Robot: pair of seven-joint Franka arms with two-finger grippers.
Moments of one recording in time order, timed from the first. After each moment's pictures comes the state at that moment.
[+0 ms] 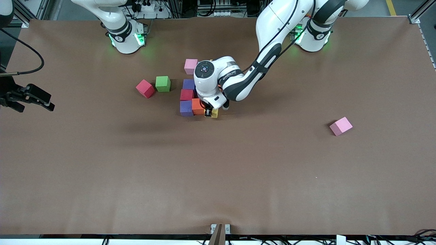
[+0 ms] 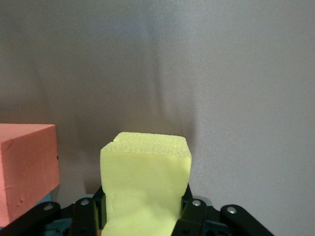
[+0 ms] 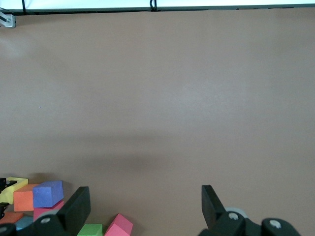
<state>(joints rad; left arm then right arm) -0.70 0.82 -0.30 -1.49 0.28 2.29 -2.62 -0.03 0.08 0.01 -1.50 0.05 1.68 -0.03</state>
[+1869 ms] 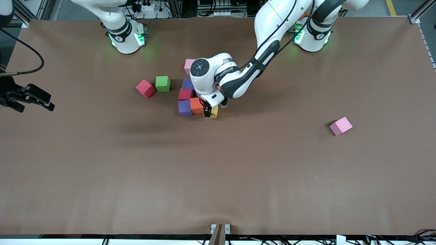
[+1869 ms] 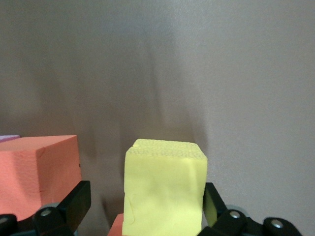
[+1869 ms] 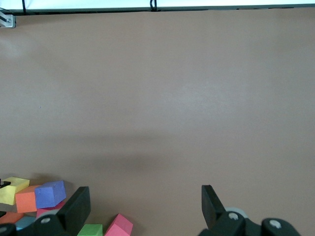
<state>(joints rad) -0.72 0.81 -0.31 -1.46 0.28 2.16 -2.54 -0.03 0.08 0.01 -1.50 0.05 1.68 -0.03</state>
